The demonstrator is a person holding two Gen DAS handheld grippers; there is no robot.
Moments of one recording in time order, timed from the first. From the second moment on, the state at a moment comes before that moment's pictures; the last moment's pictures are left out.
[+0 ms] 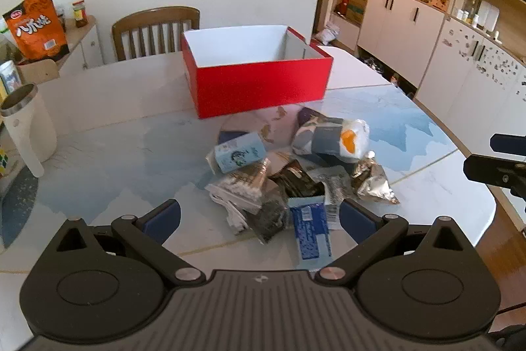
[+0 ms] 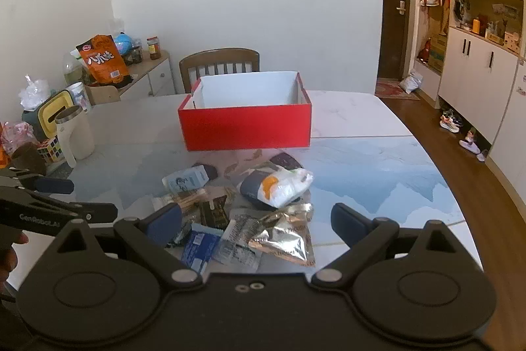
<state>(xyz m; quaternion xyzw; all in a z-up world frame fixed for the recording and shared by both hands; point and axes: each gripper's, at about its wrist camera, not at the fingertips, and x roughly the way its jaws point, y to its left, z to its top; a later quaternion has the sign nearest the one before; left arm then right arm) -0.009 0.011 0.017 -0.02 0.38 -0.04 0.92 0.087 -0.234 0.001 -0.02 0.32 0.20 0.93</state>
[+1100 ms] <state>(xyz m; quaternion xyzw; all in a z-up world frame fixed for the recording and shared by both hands) 0.120 0.010 -0.040 -0.01 0.37 -0.05 0.93 0.231 -0.223 -0.062 -0.10 0.35 0.30 0.88</state>
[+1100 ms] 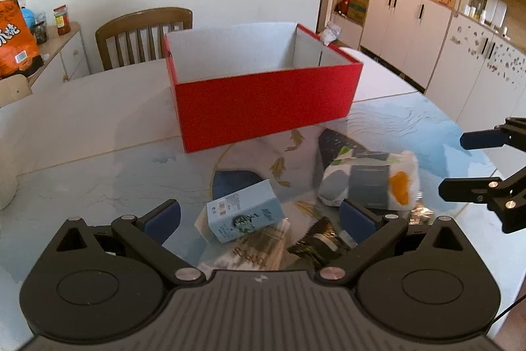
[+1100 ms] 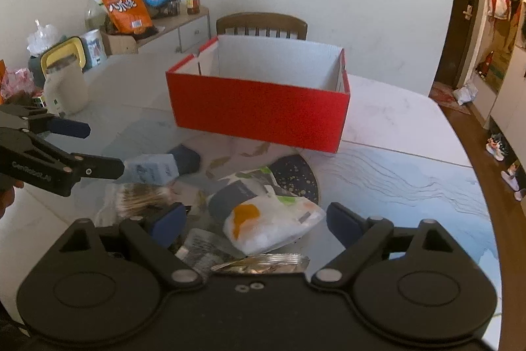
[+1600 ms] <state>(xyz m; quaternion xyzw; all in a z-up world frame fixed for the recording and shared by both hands) 0.169 0.021 -0.086 -0.02 0.41 -0.03 0.91 0.282 -0.197 -0.099 -0.13 0.38 0.34 0.85</state>
